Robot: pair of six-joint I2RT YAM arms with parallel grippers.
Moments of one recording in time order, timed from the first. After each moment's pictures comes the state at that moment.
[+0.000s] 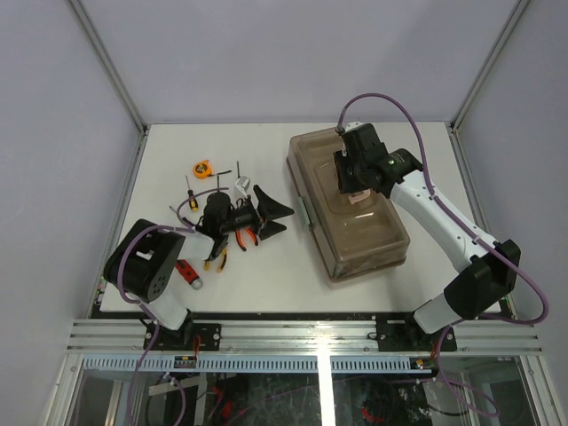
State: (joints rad) left arm -0.38 1.64 0.52 0.92 0.72 -1.34; right arm 0.55 1.53 1.50 -0.86 0.16 0.23
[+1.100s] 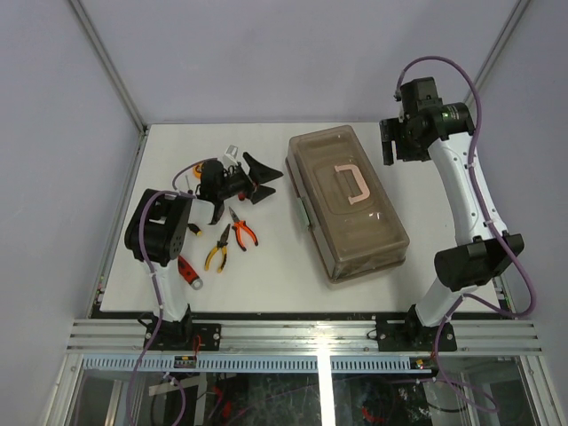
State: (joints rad) left arm -0.19 1.94 0.90 0.85 0.74 -1.25; right arm 0.22 1.70 2.04 -1.31 0.23 0.08
